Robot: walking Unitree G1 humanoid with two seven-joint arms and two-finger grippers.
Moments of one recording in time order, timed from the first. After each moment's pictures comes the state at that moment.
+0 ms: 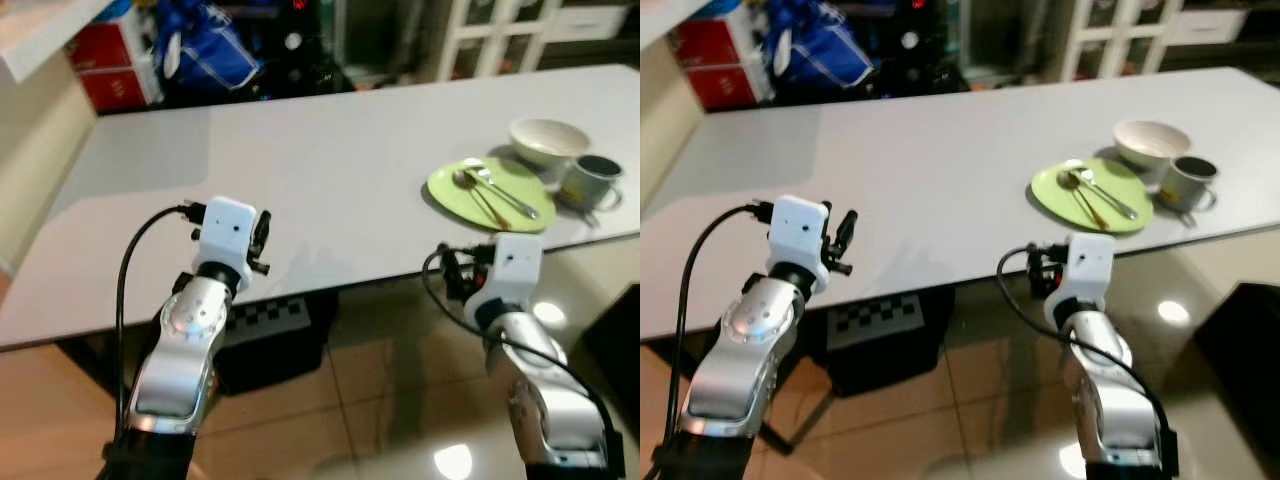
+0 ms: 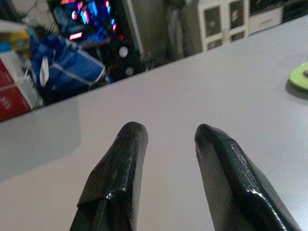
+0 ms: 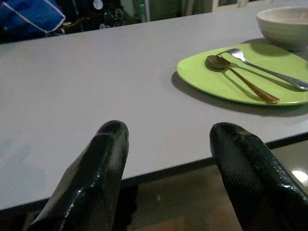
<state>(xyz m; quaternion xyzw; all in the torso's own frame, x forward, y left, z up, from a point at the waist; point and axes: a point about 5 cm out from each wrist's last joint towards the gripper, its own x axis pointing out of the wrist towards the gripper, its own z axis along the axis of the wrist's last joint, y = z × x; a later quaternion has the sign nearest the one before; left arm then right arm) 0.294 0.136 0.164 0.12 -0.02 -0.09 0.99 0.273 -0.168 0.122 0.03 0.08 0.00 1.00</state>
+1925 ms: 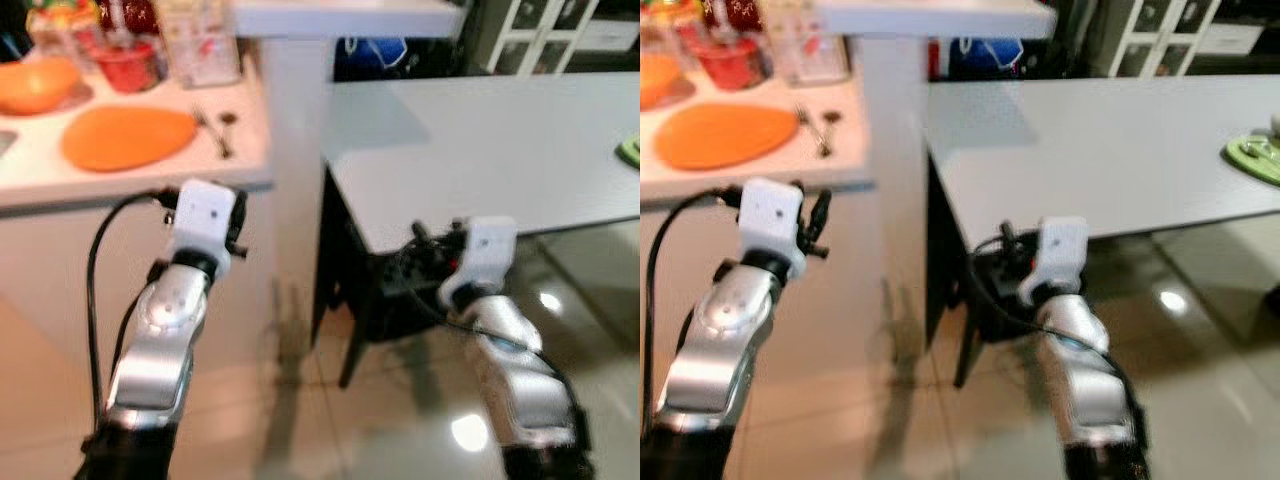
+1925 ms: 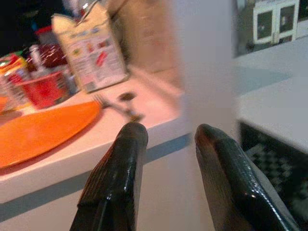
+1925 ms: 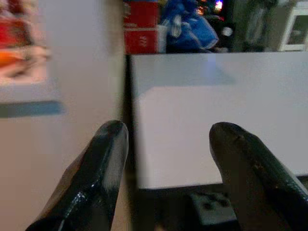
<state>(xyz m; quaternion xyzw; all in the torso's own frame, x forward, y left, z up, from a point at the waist) 0.295 0.167 0.174 0.15 -0.04 -0.04 0.99 0.289 -0.130 0.135 0.03 0.00 0.09 1.00</state>
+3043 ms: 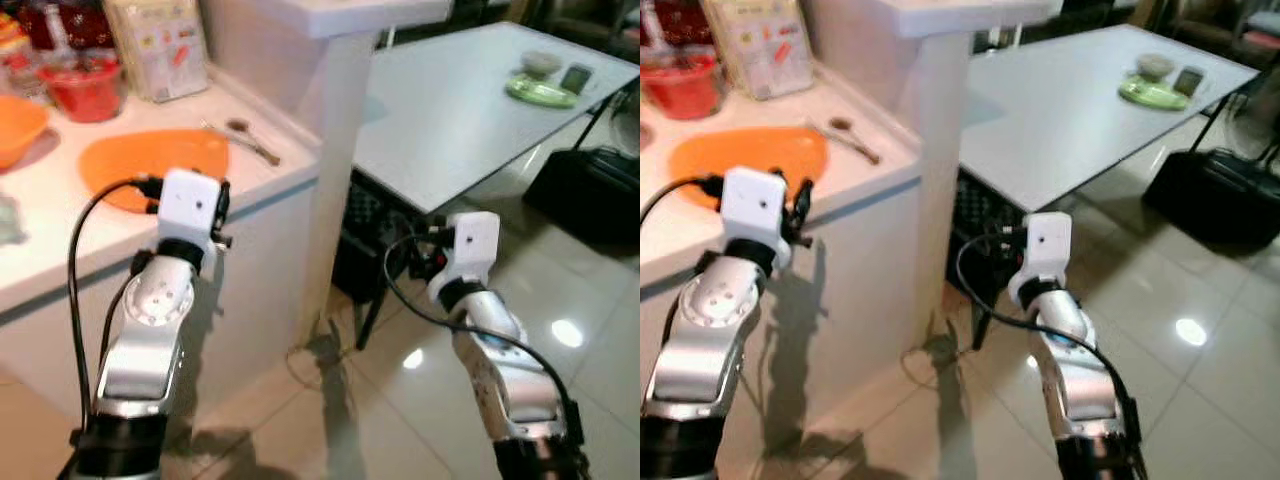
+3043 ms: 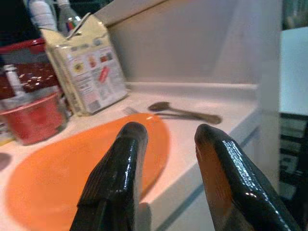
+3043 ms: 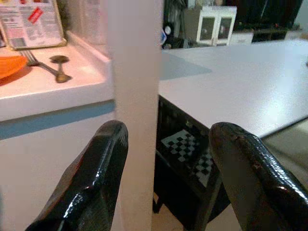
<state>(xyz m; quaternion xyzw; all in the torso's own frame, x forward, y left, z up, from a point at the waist) 0.299 0.170 0.187 0.17 -0.07 -0.02 0.98 0.295 -0.135 0.142 0.01 -0.01 0.09 1.00</state>
